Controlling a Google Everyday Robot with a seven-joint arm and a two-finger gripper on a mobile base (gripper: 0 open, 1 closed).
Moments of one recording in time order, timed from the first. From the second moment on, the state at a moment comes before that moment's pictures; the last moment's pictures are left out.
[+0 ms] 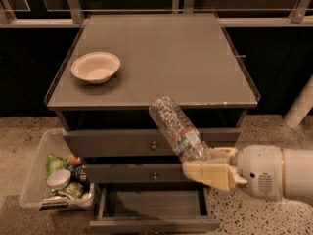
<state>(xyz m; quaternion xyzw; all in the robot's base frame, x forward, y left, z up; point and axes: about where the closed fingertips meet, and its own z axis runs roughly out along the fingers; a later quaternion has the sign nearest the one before) 0.360 -0.093 0.847 -0.27 0.79 0.42 0.37</state>
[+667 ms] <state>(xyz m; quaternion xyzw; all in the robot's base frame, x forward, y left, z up) 0.353 -0.088 0.840 -0.27 0.79 0.42 0.36</state>
